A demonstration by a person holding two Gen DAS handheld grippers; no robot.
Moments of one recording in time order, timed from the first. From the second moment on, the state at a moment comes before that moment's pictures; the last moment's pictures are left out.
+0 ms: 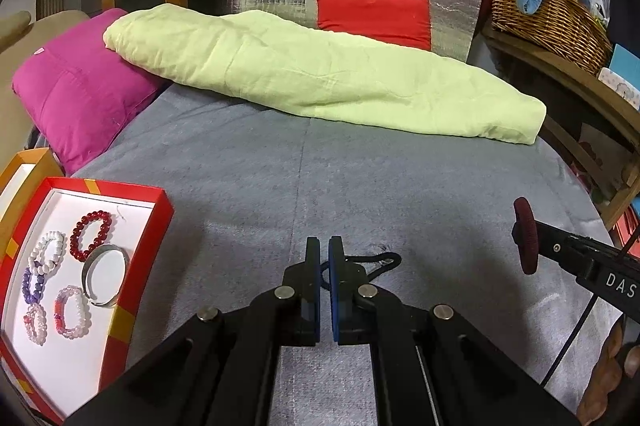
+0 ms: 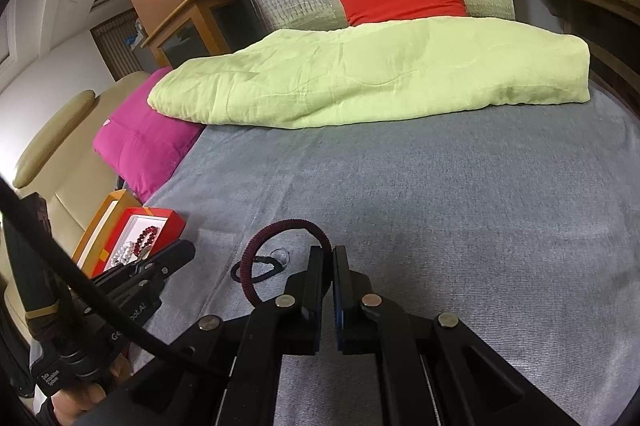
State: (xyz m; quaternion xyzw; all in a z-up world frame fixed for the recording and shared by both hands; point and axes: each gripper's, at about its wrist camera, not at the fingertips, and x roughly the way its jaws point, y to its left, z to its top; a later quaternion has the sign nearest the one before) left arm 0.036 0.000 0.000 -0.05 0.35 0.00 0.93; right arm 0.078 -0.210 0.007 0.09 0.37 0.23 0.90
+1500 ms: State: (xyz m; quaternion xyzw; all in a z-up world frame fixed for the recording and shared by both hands) left arm -0.062 0.108 0.027 -0.11 0.33 0.09 0.93; right arm 0.005 -0.086 0.042 0.03 0.36 0.32 0.88
